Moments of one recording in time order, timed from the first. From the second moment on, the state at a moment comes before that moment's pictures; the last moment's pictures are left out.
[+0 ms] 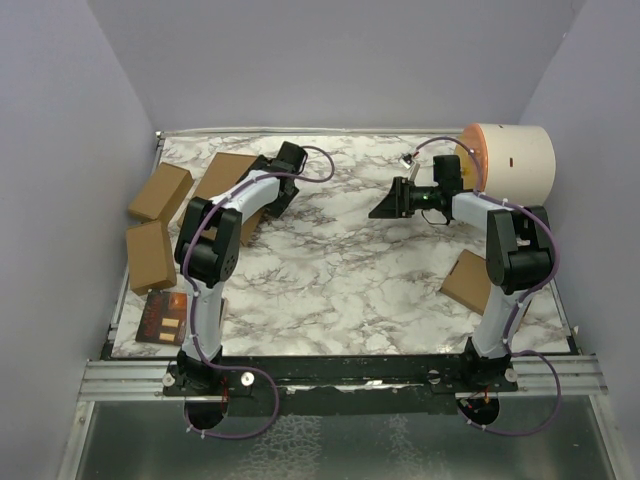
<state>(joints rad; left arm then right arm) -0.39 2.11 1.64 -0.63 -0.59 0.32 0.12 1.93 1.18 0.00 -1.07 0.21</state>
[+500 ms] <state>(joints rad) -0.39 2.00 1.50 -0.56 -0.36 0.31 0.12 1.93 1.18 0.00 -1.07 0.21</state>
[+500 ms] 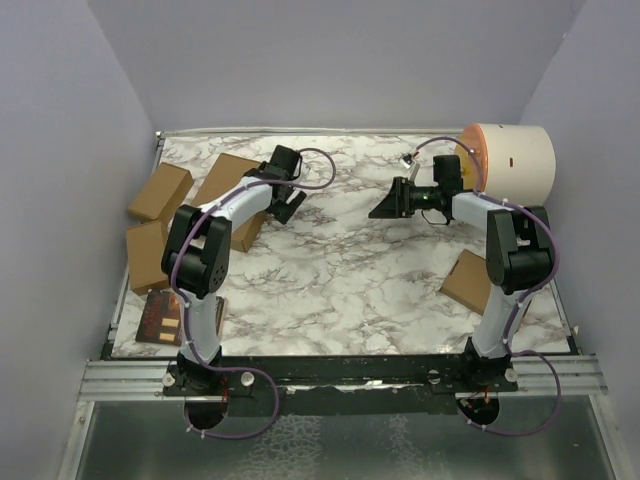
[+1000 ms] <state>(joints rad) -0.37 1.91 1.39 -0.43 -0.04 0.12 0.12 1.93 1.18 0.00 -1.07 0.21</state>
